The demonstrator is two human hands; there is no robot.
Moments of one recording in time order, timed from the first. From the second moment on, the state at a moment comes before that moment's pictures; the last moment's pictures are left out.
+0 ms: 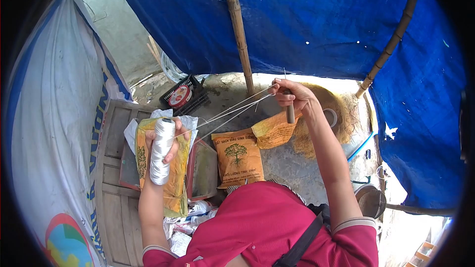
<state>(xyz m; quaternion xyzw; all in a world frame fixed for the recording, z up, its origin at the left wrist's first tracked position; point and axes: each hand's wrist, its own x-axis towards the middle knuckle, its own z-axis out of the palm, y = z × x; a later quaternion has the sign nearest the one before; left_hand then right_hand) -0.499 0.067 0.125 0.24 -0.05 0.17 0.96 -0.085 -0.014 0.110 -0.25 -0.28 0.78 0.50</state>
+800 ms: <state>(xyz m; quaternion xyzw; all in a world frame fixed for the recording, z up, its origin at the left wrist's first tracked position) -0.497 0.042 0.143 0.31 0.06 0.22 0.92 -0.140 -0.025 0.122 -0.34 -0.29 0.79 0.43</state>
